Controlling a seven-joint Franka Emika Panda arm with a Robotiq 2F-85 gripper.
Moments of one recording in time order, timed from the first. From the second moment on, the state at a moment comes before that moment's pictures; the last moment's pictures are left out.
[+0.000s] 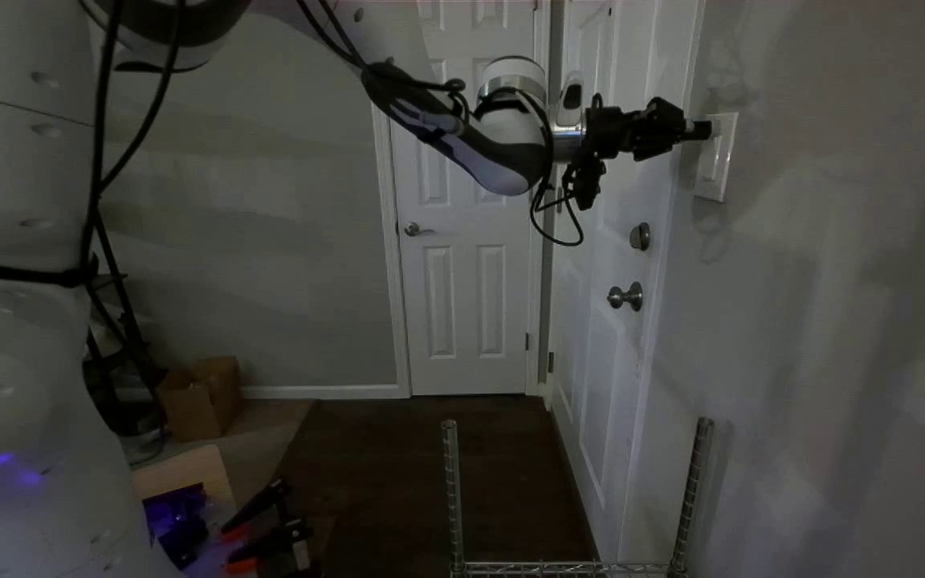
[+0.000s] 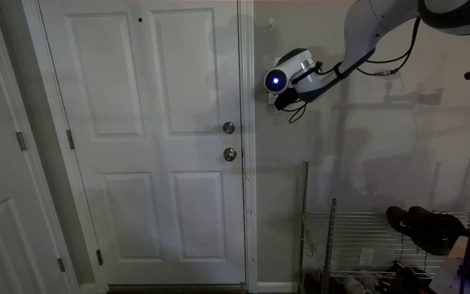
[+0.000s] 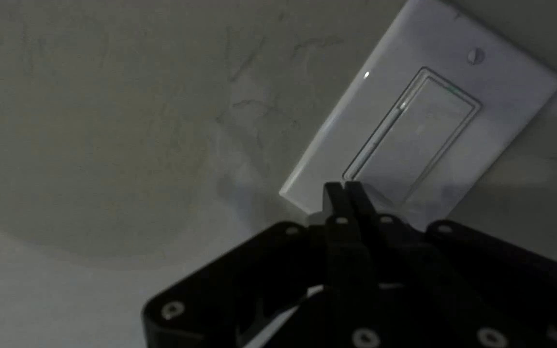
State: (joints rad) arm -0.01 0.31 -0.01 -1.66 -1.93 2.24 1.58
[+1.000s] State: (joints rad) arm 0.00 0.38 0.00 -1.58 -1.93 2.19 1.71
